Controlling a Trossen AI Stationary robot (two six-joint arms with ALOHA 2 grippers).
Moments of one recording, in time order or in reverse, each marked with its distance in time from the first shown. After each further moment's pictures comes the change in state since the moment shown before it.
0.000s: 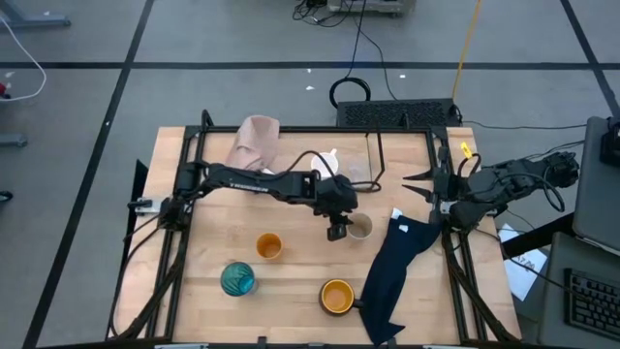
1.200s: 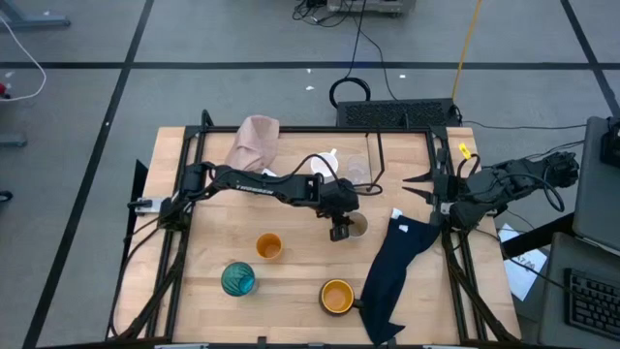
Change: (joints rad) left arm 0.001 0.049 0.000 0.028 -0.036 -0.007; right arm 0.000 0.000 0.000 -0.013 -0.026 0.003
